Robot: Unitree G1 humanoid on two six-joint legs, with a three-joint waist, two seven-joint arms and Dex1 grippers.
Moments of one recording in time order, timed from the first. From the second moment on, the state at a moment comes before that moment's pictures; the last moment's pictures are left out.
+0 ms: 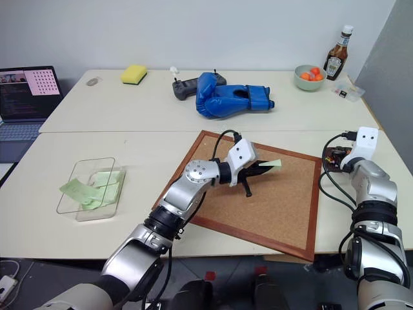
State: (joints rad) left arm -0.76 0.09 -0.35 0.39 -0.06 0.14 -0.79; right arm -0.74 -0.56 -0.33 0.71 0.22 0.43 0.27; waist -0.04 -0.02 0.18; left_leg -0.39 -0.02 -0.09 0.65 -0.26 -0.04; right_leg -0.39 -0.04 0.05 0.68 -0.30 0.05
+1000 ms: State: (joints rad) left arm -0.76 0.11 -0.35 0.40 -0.06 0.14 -0.84; right arm -0.68 -0.58 -0.29 0.67 0.14 0.35 0.24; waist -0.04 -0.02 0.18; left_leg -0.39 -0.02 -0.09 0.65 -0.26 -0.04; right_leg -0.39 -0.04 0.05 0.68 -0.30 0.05
